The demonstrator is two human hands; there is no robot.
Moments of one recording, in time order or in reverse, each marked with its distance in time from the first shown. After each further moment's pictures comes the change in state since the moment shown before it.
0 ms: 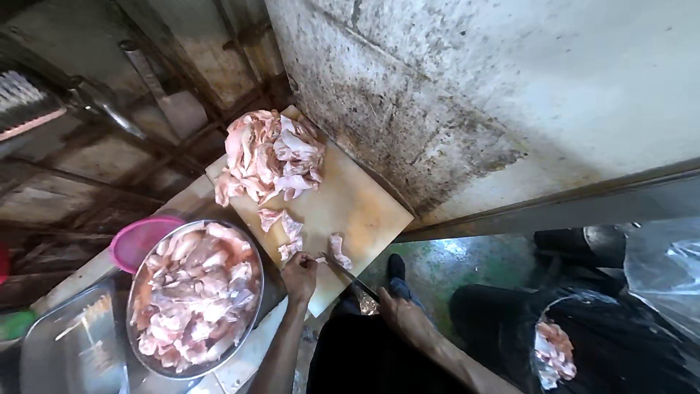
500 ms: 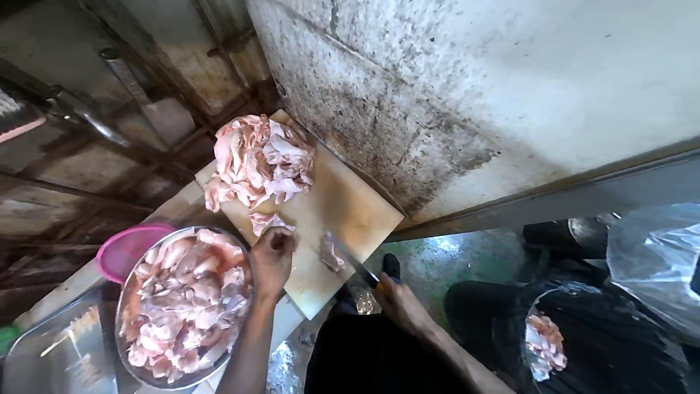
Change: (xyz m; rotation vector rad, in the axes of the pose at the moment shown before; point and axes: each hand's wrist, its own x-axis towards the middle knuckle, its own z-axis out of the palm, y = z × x) left_hand 0.018 0.063 -0.077 -0.298 0.061 0.396; right_hand 0.016 0.033 -0.002 0.336 0.313 -0.183
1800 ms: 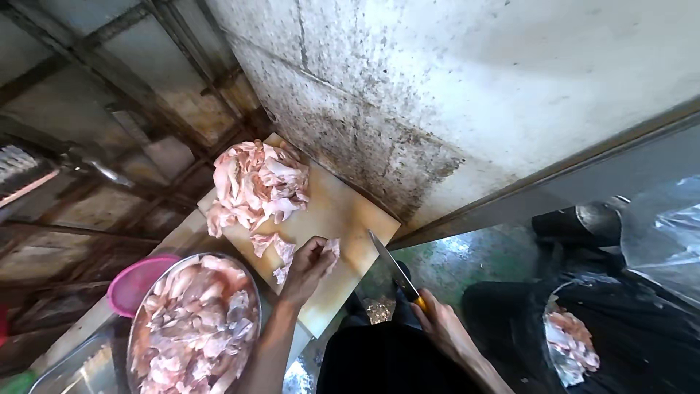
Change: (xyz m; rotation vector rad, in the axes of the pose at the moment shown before) left_hand 0.005 0.032 0.043 -0.549 -0.541 -0.108; right_hand -0.047 0.047 -0.008 0.078 0.302 0.094
